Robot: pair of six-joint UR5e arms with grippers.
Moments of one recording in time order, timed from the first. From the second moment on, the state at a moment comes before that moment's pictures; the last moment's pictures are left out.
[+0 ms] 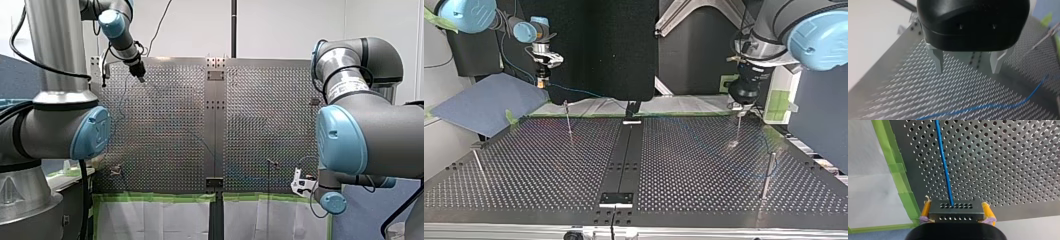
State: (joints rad) left arm 0.03 -1.35 -1.80 -3.56 -1.47 -1.83; right arm 1.61 -0.56 1.92 -1.31 1.34 1.74
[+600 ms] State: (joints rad) left arm -0.14 -1.50 -1.93 -3.40 -1.30 -1.99; right arm 1.61 -0.56 1.92 -1.31 1.34 1.74
